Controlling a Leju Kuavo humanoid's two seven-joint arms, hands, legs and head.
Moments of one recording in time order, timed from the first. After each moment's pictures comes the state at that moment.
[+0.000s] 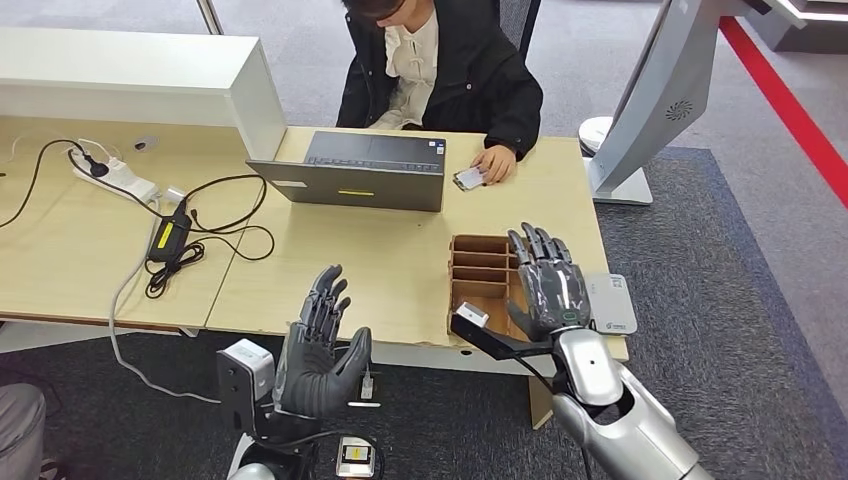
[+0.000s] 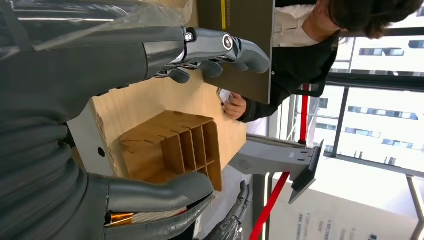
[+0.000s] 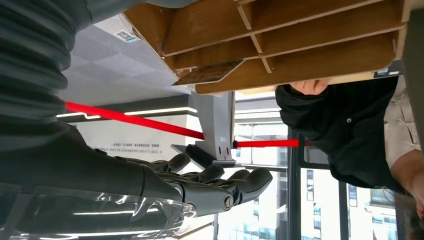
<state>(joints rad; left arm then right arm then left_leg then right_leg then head) -0.15 0.06 -0.83 -1.74 0.06 0.54 -0.25 -0.38 -0.29 0.64 -1.37 1.15 -0.32 0.40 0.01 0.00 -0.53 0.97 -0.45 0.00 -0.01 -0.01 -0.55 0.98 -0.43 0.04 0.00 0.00</state>
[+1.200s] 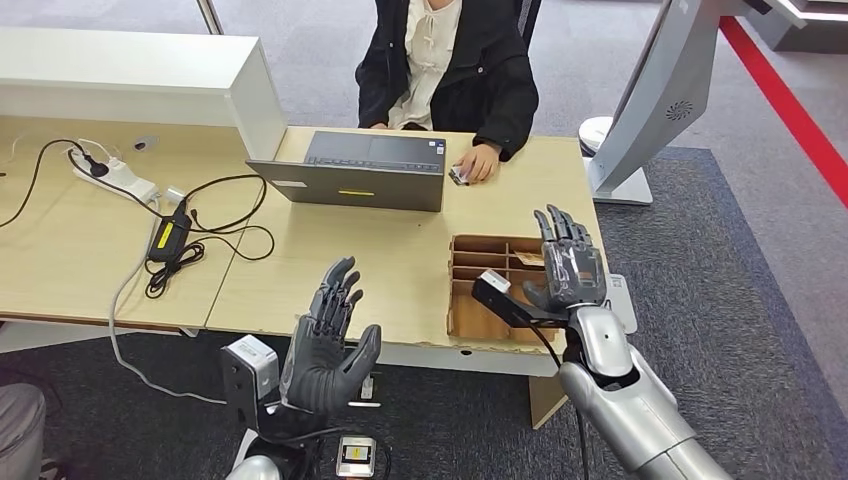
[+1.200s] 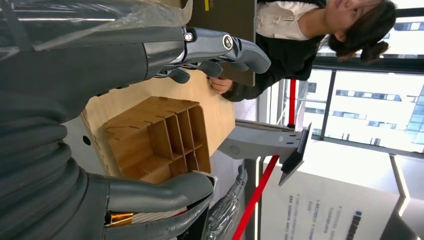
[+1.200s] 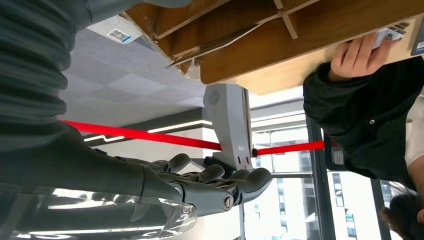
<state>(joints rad) -0.18 0.05 -0.83 -1.73 0.07 0.48 -0.27 -0.46 -0.23 0.53 -1.17 1.07 -0.42 0.30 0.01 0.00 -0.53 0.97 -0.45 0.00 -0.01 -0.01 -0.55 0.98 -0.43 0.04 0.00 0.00</state>
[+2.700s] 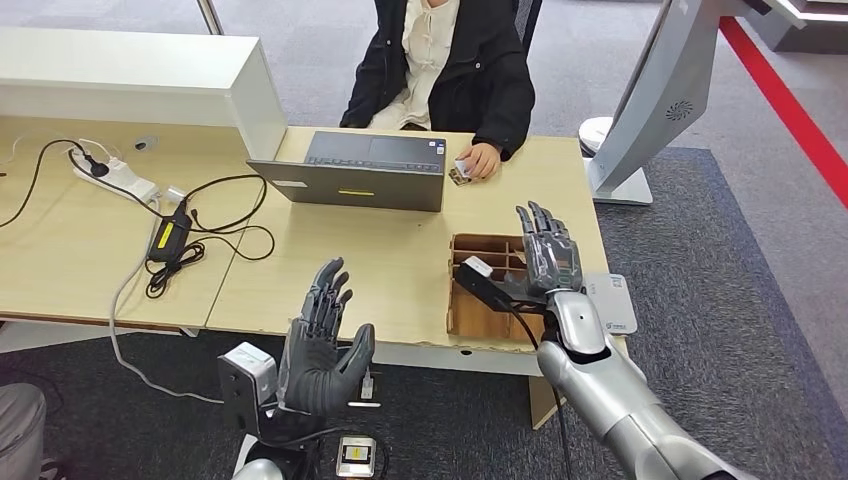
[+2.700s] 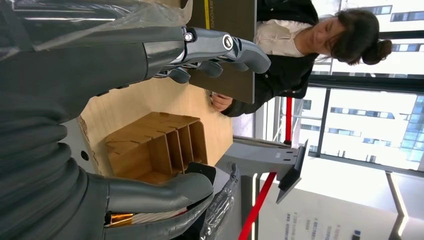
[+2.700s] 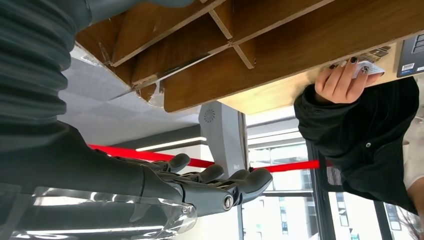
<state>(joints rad) -0.15 0.03 -0.80 -1.71 0.02 0.51 -0.30 -0.60 -0.13 0.58 -0.88 0.99 -0.51 0.27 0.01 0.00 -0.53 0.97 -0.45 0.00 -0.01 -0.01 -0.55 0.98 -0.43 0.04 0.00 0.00</state>
